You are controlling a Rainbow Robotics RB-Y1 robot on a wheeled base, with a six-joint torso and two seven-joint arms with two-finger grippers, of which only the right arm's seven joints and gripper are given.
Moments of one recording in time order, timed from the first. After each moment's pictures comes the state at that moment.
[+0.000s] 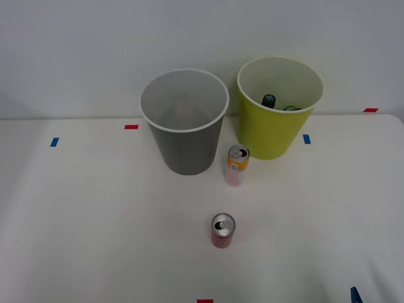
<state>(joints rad) 0.99 -0.15 -0.10 -1.79 0.35 -0.90 0.96</state>
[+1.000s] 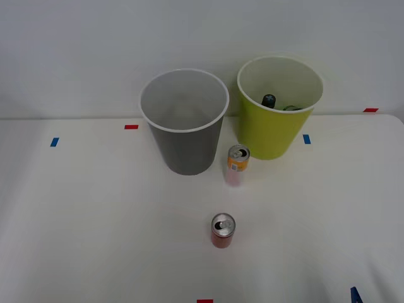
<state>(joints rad) 0.99 -0.15 -0.10 -1.79 0.35 -0.90 0.96</state>
